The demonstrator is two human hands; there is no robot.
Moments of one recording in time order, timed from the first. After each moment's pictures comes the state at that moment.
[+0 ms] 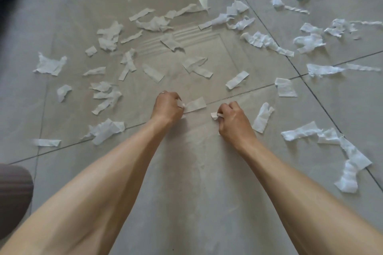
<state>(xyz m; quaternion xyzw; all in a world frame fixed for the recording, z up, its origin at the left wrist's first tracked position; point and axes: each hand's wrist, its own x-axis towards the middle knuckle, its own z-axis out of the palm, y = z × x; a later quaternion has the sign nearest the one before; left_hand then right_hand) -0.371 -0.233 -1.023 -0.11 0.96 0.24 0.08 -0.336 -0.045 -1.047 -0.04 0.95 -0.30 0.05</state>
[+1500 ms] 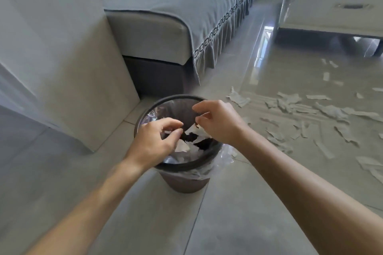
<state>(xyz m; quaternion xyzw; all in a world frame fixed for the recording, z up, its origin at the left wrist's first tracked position) -0.028 -0.622 -0.779 -0.26 0.88 0.34 -0.20 -0.177 -0.512 -0.756 -0.42 0.82 -0.35 0.17</state>
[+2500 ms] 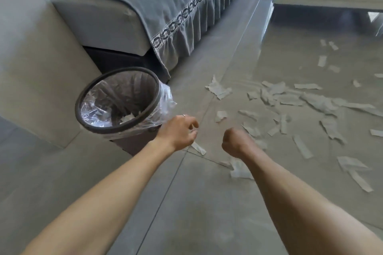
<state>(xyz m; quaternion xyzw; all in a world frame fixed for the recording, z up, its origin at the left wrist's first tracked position) -0.213 -0.572 -0.863 -0.25 0.95 0.17 -0.01 -0.340 -0.431 -0.907 -0.33 0.90 -0.14 0.27</state>
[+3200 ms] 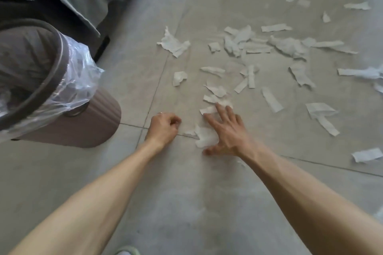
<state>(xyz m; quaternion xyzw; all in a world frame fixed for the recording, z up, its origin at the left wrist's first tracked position) -0.267 -0.520 -1.017 -0.32 0.90 0.30 0.02 -0.370 -0.333 -1.006 -0.41 0.87 -0.04 0.27</state>
